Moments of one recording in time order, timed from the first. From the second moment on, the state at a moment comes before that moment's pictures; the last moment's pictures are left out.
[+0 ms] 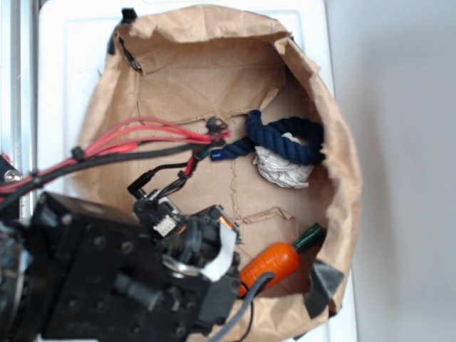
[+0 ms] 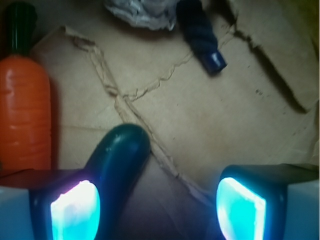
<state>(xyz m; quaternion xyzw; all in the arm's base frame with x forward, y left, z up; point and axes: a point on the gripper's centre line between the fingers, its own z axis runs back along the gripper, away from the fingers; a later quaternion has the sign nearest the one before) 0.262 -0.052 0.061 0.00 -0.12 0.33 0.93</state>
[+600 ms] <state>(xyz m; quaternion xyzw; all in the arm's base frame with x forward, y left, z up) 0.270 -0.058 0.061 -0.06 -0.15 0.35 0.92</state>
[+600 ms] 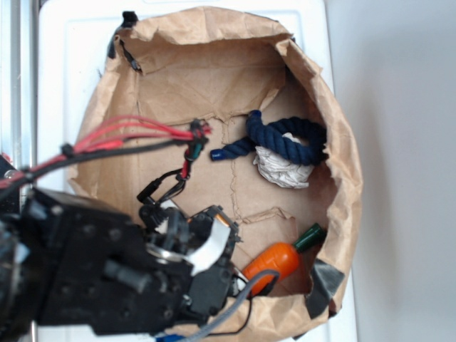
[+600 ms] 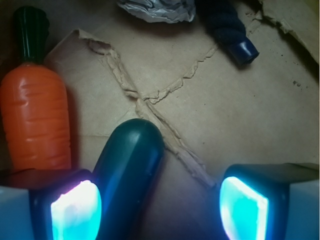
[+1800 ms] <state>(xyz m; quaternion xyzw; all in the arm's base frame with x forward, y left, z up) 0.262 -0.061 0.039 -0.02 -0.08 0.30 0.95</state>
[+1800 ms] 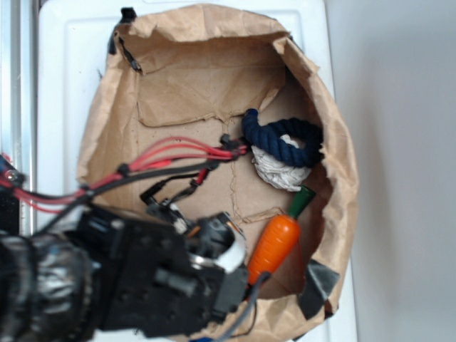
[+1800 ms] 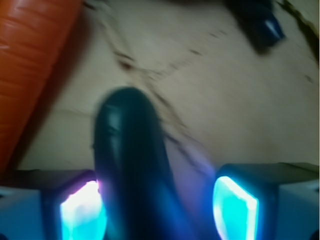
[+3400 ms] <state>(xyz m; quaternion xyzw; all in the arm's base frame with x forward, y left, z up) 0.276 0.012 0.158 -0.02 -0.08 0.08 0.99</state>
